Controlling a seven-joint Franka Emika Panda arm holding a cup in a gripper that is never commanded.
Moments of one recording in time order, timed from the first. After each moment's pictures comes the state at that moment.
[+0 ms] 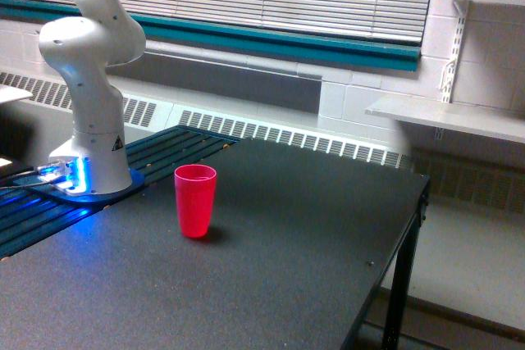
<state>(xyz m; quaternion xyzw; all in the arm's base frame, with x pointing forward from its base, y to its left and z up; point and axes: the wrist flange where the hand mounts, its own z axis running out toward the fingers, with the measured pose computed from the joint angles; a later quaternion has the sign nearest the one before) 0.536 0.036 0.627 -0.88 0.29 -0.36 0.13</state>
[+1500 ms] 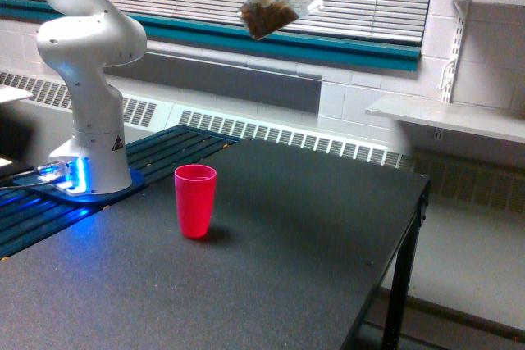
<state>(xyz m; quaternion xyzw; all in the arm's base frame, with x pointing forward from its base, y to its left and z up) 0.386 -0.049 0.539 -0.89 0.33 -0.32 0.03</state>
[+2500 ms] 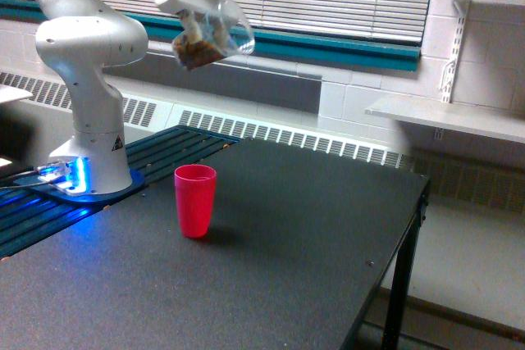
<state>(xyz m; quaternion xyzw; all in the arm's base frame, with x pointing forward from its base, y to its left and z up) 0.300 -0.078 0.477 -0.89 0.38 -0.26 0.00</state>
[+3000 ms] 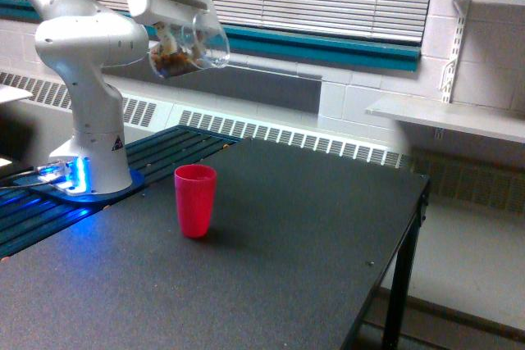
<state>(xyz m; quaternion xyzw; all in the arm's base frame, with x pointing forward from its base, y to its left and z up) 0.264 -0.084 0.460 -0.88 0.41 -0.23 -0.02</state>
